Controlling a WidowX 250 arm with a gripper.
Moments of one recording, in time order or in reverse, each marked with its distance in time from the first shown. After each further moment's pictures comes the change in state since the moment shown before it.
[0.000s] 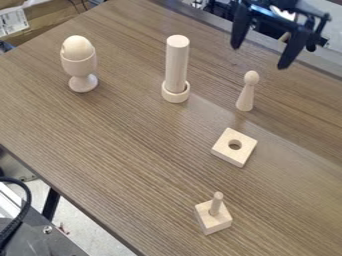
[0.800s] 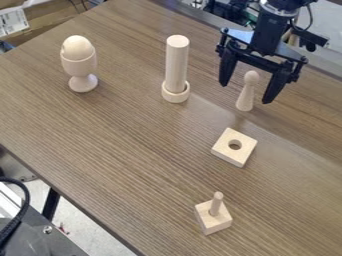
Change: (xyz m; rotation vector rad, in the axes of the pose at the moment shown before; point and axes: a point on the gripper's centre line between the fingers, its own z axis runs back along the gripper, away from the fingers) arm 0.003 0.007 -0.043 -0.041 -0.043 0.055
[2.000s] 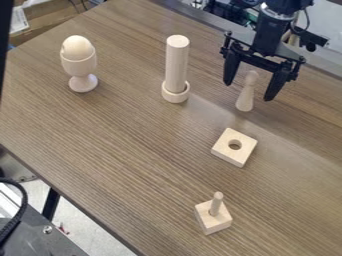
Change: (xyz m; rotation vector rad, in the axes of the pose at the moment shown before) arm 0.031 0.000 -0.017 -0.010 -0.004 0.008
